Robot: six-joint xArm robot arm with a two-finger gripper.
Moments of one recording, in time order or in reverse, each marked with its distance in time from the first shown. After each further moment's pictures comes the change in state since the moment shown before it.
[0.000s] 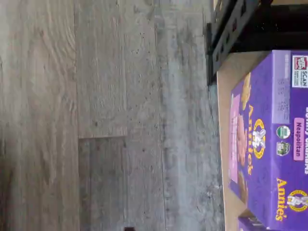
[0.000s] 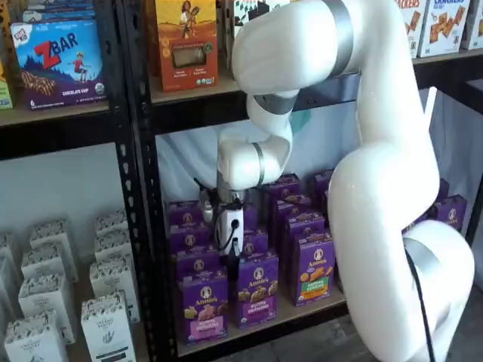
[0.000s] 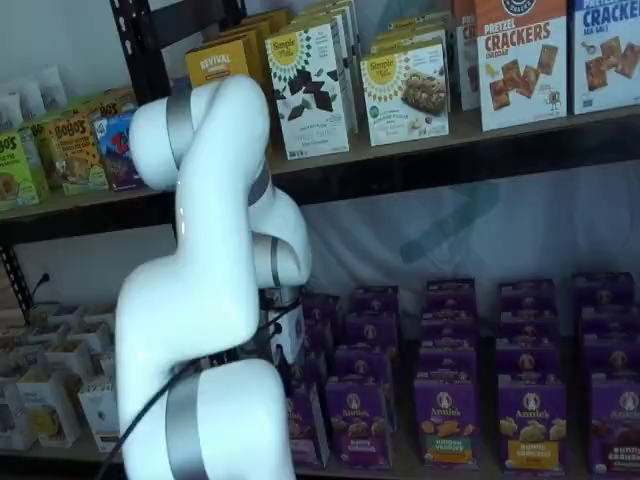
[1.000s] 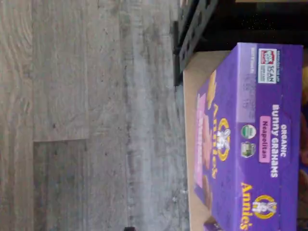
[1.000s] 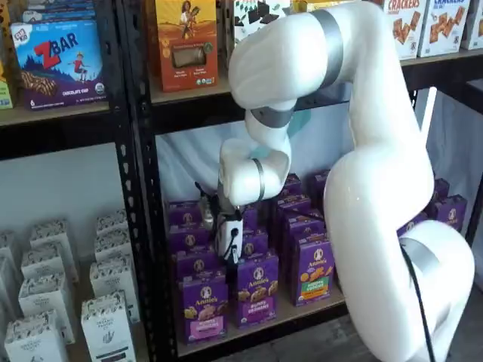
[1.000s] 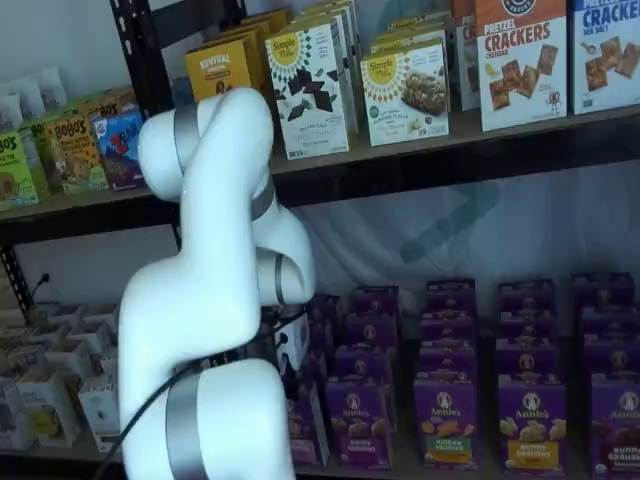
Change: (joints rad) arm -0.003 0.083 -0.019 0.012 -0.163 -0.020
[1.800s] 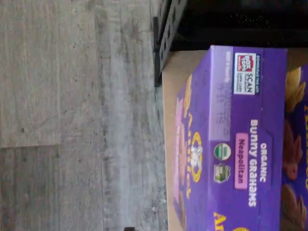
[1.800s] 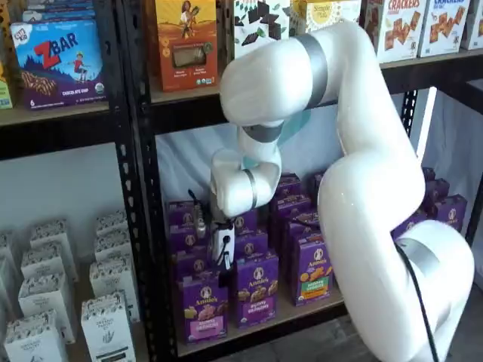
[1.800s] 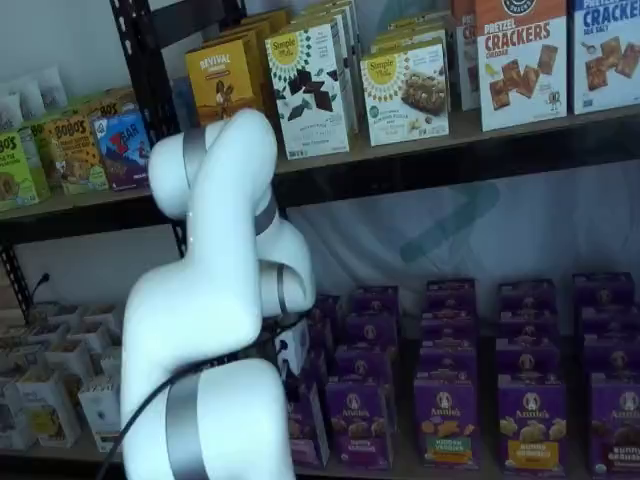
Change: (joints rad) arm 0.014 0.136 -0.136 -0.074 -0.025 0.082
